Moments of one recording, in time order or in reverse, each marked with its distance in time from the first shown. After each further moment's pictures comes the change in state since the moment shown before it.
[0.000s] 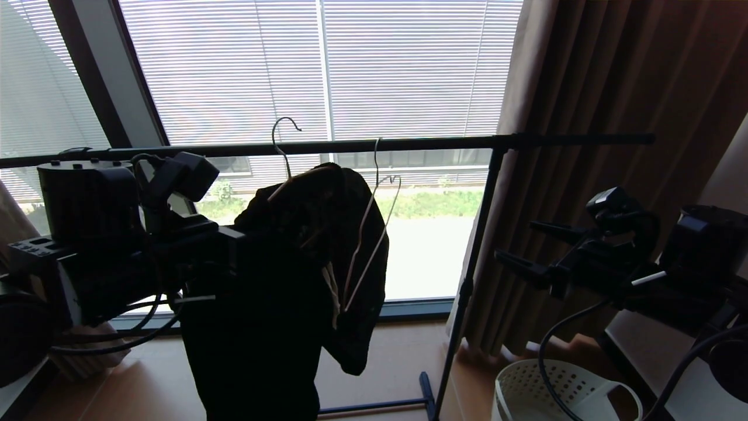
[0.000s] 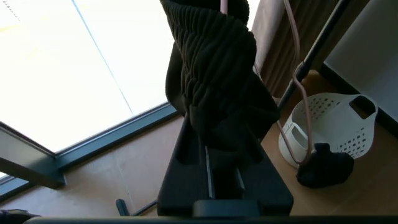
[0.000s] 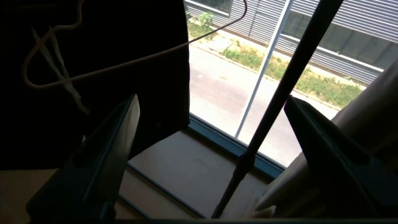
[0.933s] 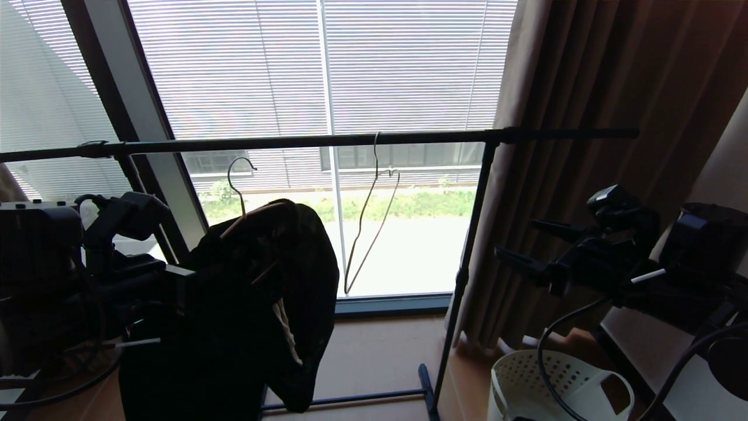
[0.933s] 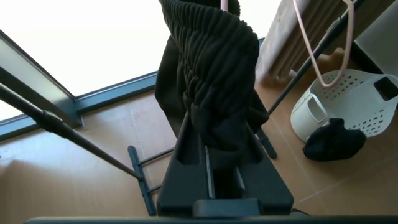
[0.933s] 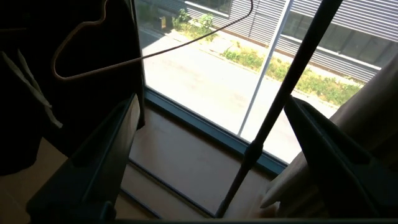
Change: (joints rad) left arm 0.138 -0.127 0.167 0.094 0.006 0.005; right arm -0.001 0.004 -0.010 0.000 -0.001 0.013
